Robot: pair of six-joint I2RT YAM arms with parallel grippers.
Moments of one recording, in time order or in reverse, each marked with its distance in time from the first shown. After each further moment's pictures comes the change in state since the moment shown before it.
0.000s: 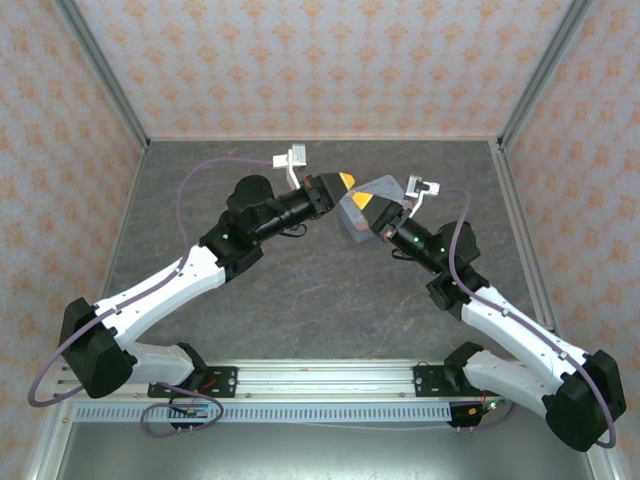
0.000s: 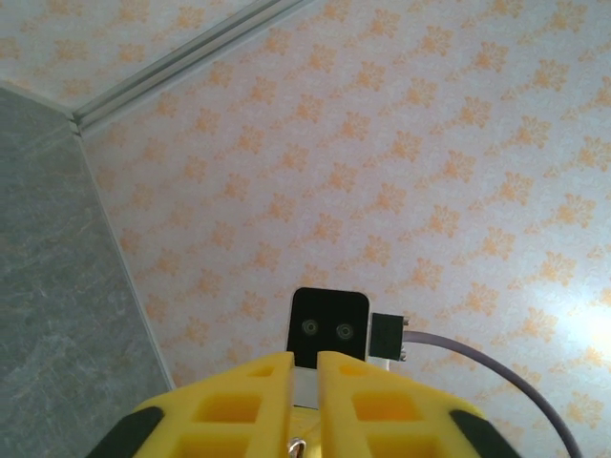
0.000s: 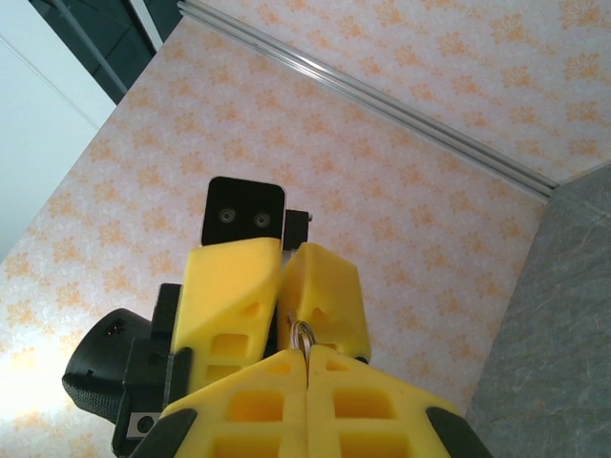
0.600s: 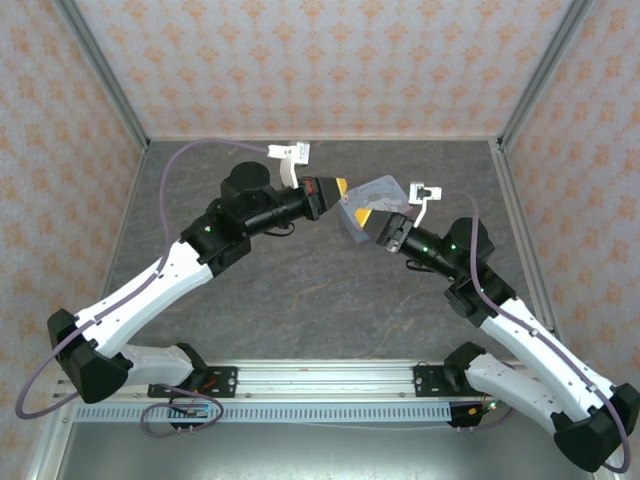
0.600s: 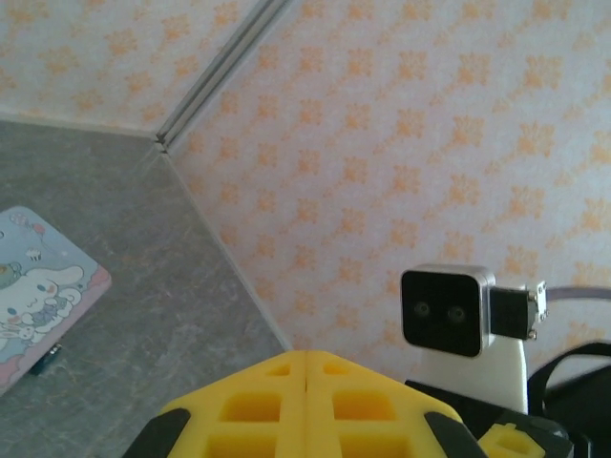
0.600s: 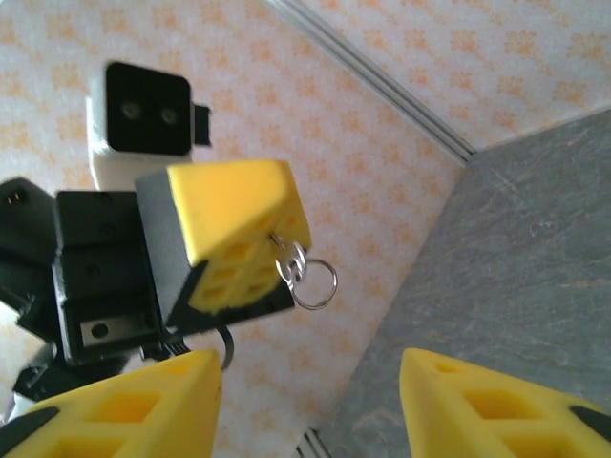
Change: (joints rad) left arm 0.003 -0.038 0.177 -0.397 0.008 0.399; right arm 0.002 -0.156 0.121 -0.505 -0.077 -0.298
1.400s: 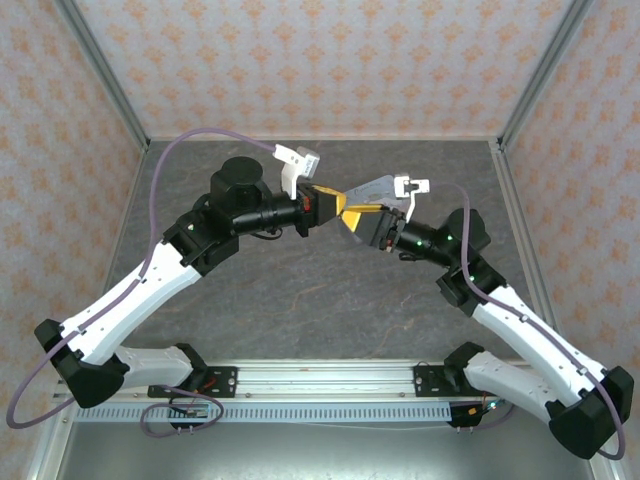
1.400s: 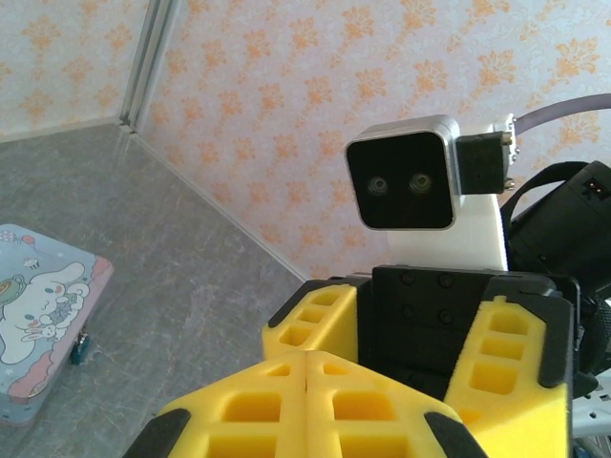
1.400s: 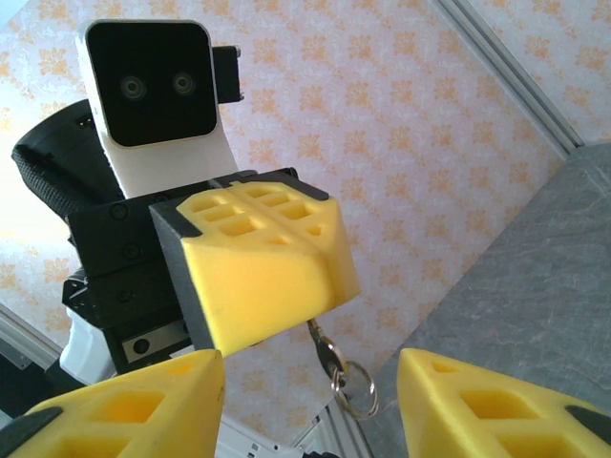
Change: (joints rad) left arm 0.000 -0.030 0.079 -0.192 0.150 0.279; right arm 0.000 0.108 0.036 0.194 -0.199 -0.023
